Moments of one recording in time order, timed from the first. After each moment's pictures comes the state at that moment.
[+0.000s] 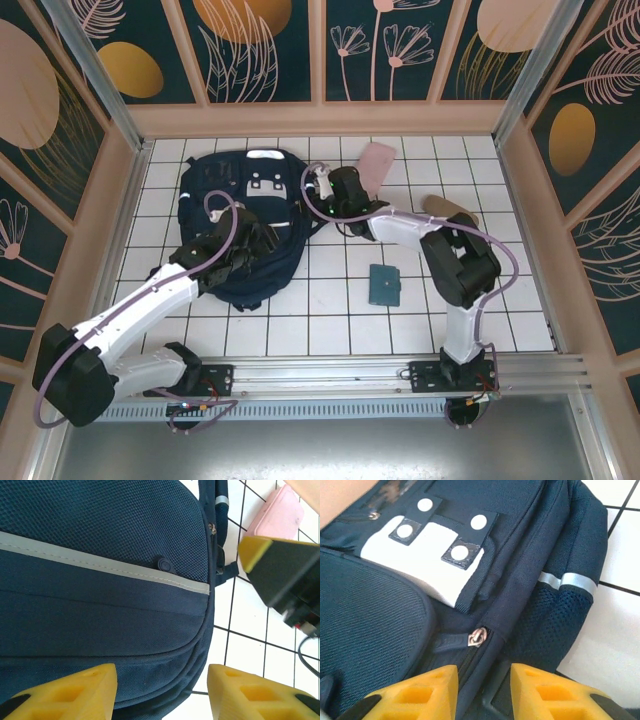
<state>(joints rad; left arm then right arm) -0.62 1.15 0.82 -0.45 -0.14 -0.98 0.65 1.93 1.26 0.11 -0.19 0.26</state>
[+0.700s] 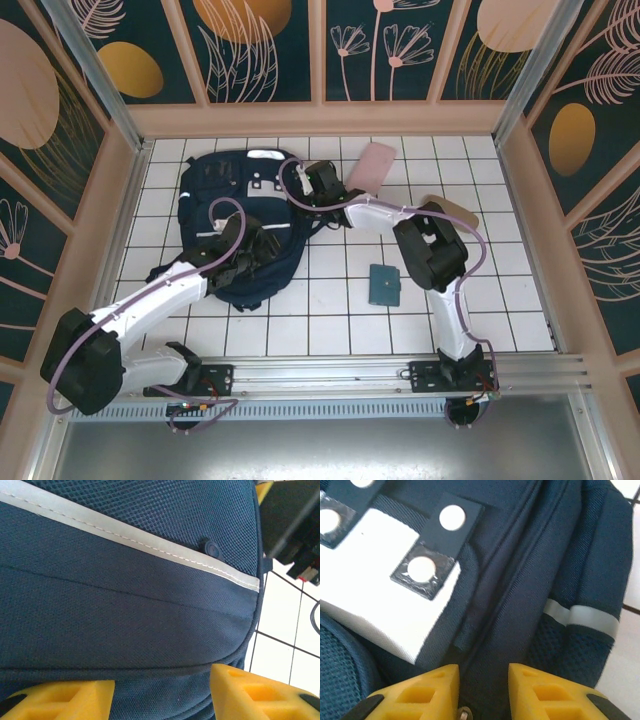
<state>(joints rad) -0.60 1.23 0.74 -0.38 -0.13 -1.03 0.68 2.14 1.50 -0.05 -0.07 0.20</state>
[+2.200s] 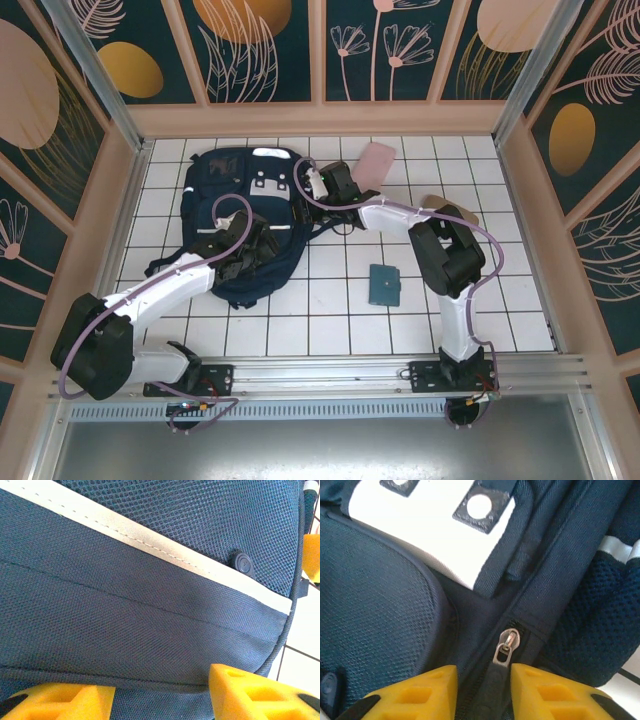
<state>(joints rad) -0.58 1.31 0.78 -0.41 -0.16 -1.02 0.64 2.03 1.40 -0.10 -0.33 0.30</state>
